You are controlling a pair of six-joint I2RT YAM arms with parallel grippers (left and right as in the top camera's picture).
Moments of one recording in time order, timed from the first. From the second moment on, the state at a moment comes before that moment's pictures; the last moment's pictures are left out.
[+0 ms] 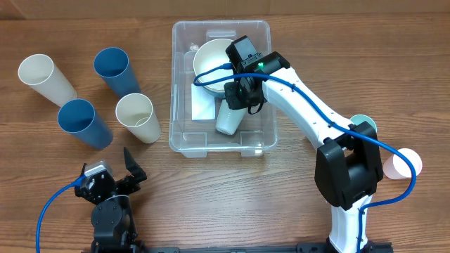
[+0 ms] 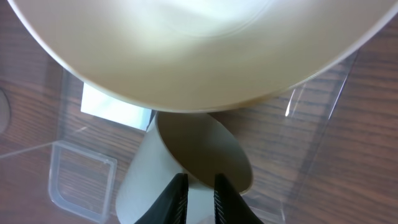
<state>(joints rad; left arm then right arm) 0.00 0.04 0.07 -0.20 -0.36 -0.20 0.51 2.09 1.77 -0.98 -0.10 0.28</state>
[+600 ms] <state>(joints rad) 0.00 0.04 0.07 -0.20 -0.36 -0.20 0.49 2.09 1.77 -1.01 -0.07 0.13</state>
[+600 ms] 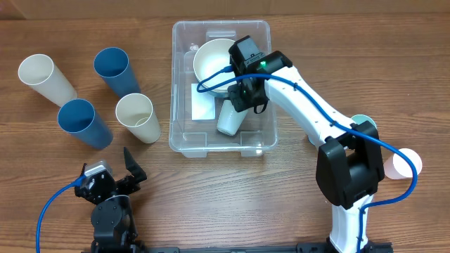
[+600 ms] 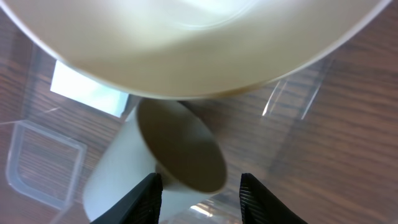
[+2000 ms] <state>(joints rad) 0.00 0.04 0.07 -0.20 -0.36 -0.20 0.45 2.09 1.68 -0.90 -0.35 -0.18</state>
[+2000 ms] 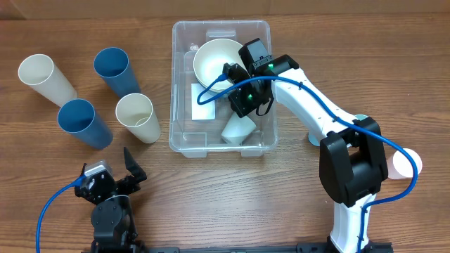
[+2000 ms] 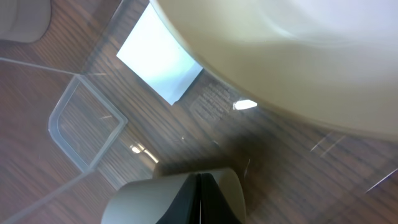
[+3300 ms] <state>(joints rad) 0.00 0.04 0.07 -0.20 -0.36 -0.20 0.43 2.09 1.77 -1.11 -0.36 -0.16</state>
